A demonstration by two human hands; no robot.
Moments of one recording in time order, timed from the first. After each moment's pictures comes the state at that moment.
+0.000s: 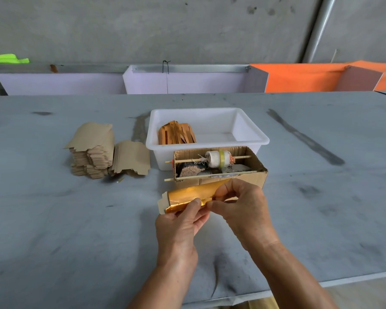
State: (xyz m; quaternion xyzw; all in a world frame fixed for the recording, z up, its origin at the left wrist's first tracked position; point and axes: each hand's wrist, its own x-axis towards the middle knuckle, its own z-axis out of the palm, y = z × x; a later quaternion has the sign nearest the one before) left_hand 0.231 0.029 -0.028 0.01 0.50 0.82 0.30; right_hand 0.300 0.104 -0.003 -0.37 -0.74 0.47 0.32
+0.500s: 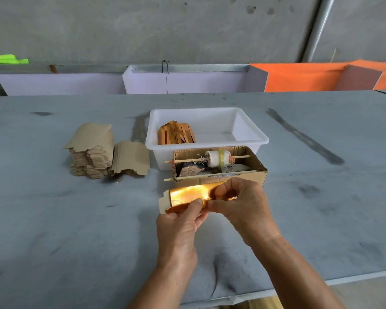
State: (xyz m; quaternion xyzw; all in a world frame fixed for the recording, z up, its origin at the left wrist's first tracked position) left_hand 0.232 0.029 -0.028 0.04 0.51 0.81 0.28; right_hand 0.300 0.107 0.006 -0.37 -0.74 0.49 0.28
